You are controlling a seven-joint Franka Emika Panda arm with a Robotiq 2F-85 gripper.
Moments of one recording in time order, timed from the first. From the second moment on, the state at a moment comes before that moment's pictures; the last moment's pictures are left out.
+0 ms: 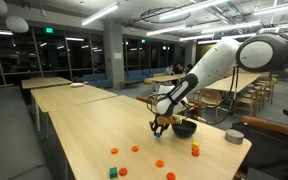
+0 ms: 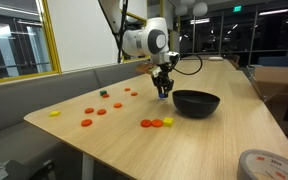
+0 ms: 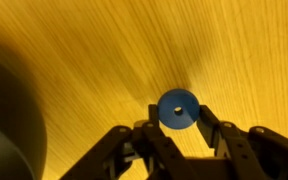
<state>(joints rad) 0.02 0.53 -0.09 -1.91 0.06 2.66 0.41</state>
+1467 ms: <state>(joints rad) 0.47 0.33 -0.58 -2.06 -0.55 2.30 1.36</state>
